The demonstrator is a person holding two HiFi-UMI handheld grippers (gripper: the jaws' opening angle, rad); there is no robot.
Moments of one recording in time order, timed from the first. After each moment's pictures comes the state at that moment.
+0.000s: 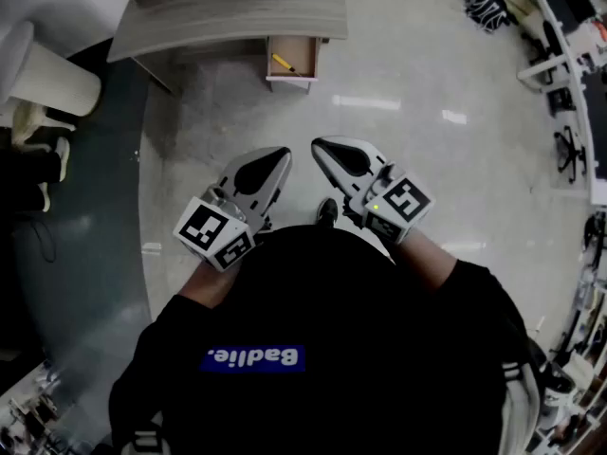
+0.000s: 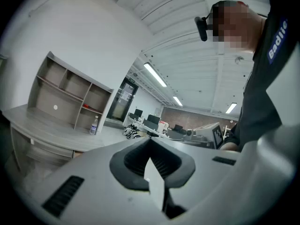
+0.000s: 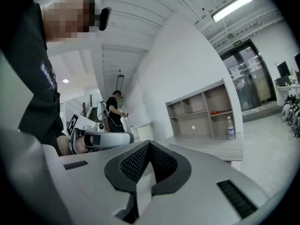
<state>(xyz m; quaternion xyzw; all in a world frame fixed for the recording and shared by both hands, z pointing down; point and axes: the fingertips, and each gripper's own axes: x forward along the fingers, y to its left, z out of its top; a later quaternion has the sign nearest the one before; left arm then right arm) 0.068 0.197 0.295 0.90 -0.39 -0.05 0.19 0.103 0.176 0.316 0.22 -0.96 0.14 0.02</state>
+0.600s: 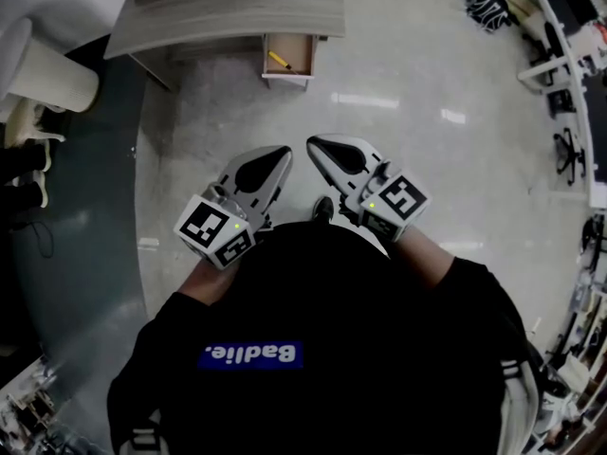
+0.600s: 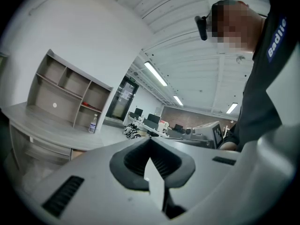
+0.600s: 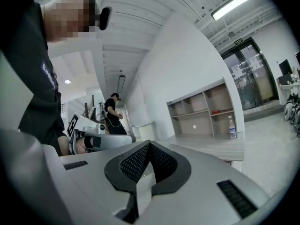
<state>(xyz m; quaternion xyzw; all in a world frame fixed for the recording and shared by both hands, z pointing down) 0.088 0.190 0.301 0.90 -0.39 -0.05 0.19 0.114 0.169 0.318 0.21 -0.97 0.14 0.02</state>
